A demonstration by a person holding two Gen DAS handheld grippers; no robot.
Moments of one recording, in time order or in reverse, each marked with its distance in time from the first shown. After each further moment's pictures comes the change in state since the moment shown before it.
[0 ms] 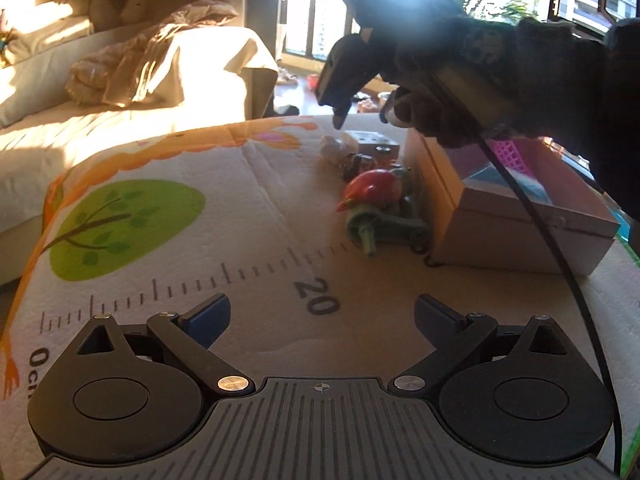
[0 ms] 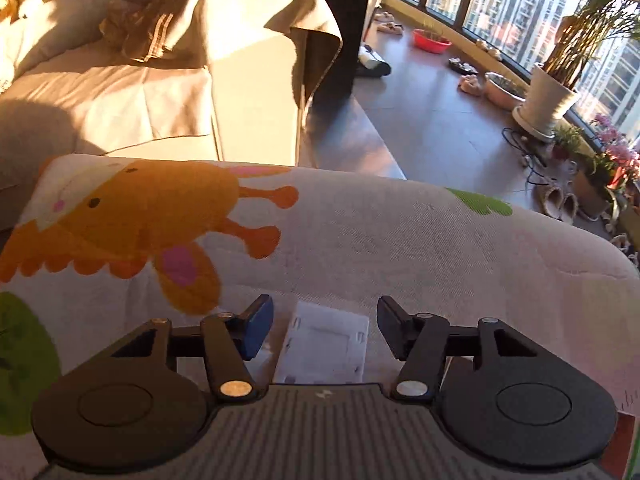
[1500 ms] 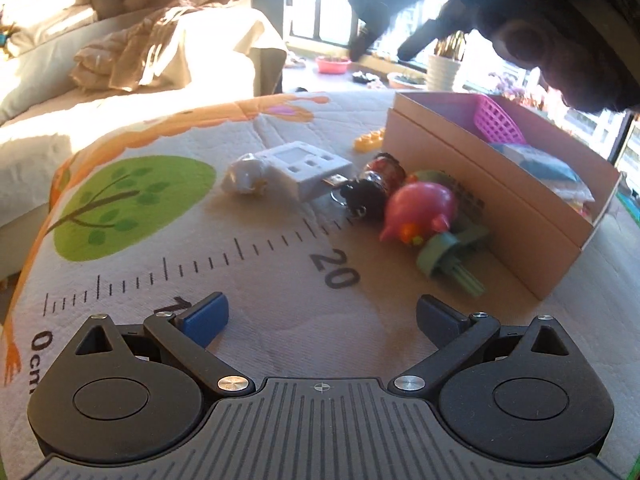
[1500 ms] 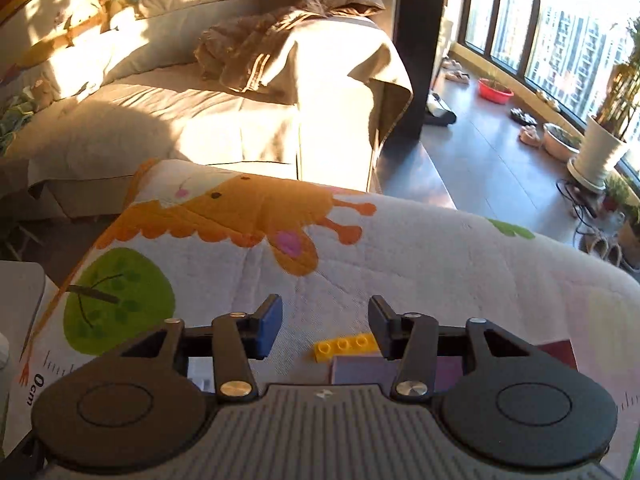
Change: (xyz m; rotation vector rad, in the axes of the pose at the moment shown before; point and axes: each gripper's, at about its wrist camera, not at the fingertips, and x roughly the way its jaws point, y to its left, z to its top) left arm 0.008 0.002 -0.006 0.004 0.044 0.026; right arm -0.113 0.007 -0.049 -0.132 -0.148 0.236
